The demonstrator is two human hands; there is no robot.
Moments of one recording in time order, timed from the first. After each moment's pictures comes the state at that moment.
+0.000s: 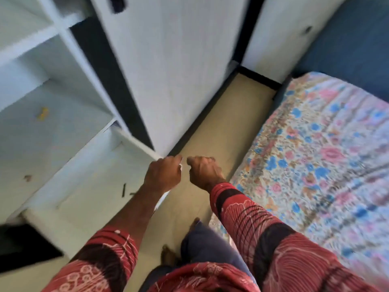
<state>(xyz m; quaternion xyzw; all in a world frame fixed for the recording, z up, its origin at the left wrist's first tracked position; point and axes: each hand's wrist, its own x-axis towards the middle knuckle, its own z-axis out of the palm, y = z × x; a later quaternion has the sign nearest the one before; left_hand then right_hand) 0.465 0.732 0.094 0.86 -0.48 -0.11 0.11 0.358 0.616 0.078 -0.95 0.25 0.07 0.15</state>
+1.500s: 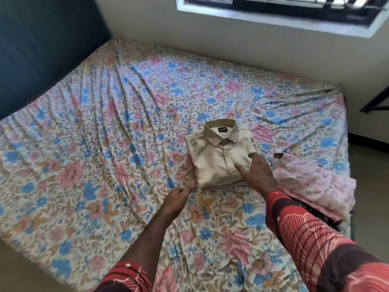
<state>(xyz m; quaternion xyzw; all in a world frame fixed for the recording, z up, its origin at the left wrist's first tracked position) -0.184 0.497 -0.024 0.42 -0.69 -0.57 -0.13 -0.385 0.694 -0.038 -0.15 0.94 -0.25 0.15</state>
